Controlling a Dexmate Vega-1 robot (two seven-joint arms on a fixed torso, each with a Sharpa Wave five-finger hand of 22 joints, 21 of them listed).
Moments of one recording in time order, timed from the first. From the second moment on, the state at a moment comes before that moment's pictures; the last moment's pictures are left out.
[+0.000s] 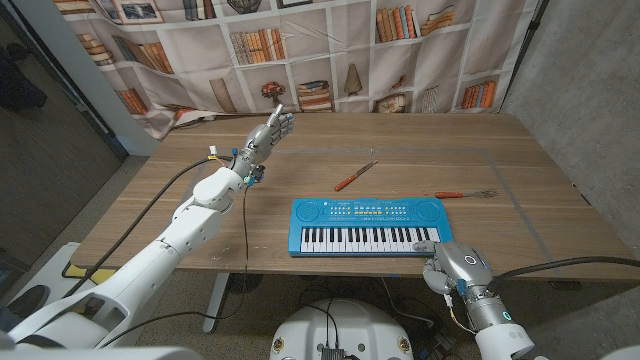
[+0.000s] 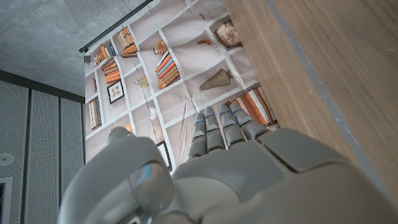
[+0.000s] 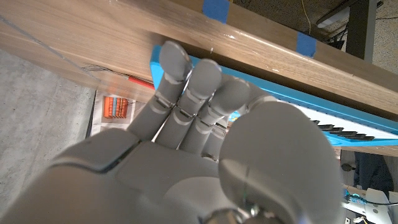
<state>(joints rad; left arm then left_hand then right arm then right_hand) 0.83 0.58 0.40 -1.44 -0.60 -0.28 -0.10 0.51 0.10 -0.19 0.07 0.28 0.23 0.07 0.21 0.18 0.28 0.02 0.21 0.19 0.22 0.00 0.20 0.18 0.15 -0.03 0.26 0.18 -1.84 -0.89 -0.42 -2.41 -0.88 -0.77 -0.38 0.98 -0.01 0.80 -0.17 0.59 0.70 -0.21 0.20 0.19 1.41 -0.19 1.34 0.20 1.40 -0.22 1.23 0.48 1.20 -0.22 1.17 0.89</state>
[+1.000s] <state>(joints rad) 0.83 0.58 0.40 -1.44 -0.61 -0.28 -0.11 0.52 0.11 -0.19 0.07 0.28 0.23 0.07 0.21 0.18 0.28 0.02 0.21 0.19 0.22 0.00 0.20 0.18 0.16 -0.02 0.25 0.18 -1.77 -0.96 -0.50 -2.42 -0.81 -0.86 -0.38 0.99 0.00 0.79 -0.17 0.58 0.83 -0.21 0.21 0.19 1.41 -0.19 1.32 0.20 1.40 -0.22 1.22 0.46 1.18 -0.22 1.20 0.83</state>
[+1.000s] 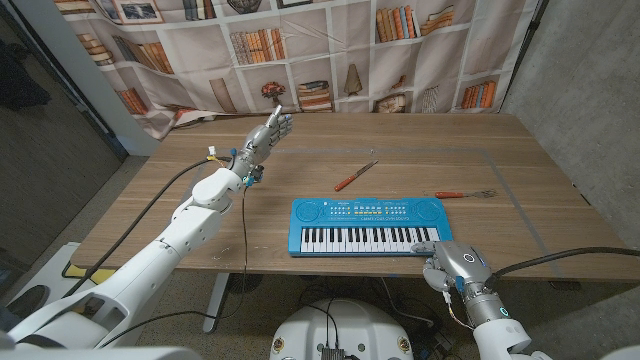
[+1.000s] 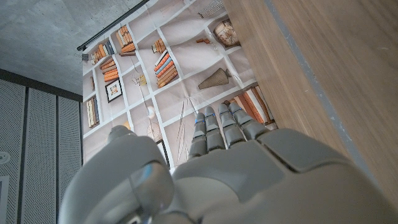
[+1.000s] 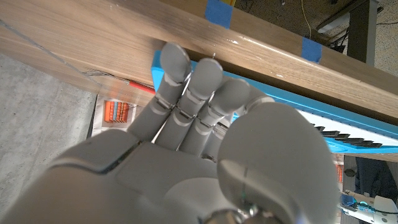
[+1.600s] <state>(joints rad) 0.82 0.58 0.40 -1.43 -0.61 -0.28 -0.11 0.52 0.11 -0.19 0.07 0.28 0.23 0.07 0.21 0.18 0.28 0.02 0.21 0.19 0.22 0.00 0.20 0.18 0.16 -0.02 0.25 0.18 -1.75 -0.99 -0.52 -2.44 -0.79 -0.89 -0.42 0.99 0.00 0.78 -0.17 0.57 0.82 -0.21 0.19 0.20 1.41 -0.19 1.31 0.20 1.40 -0.22 1.22 0.44 1.16 -0.22 1.23 0.80</state>
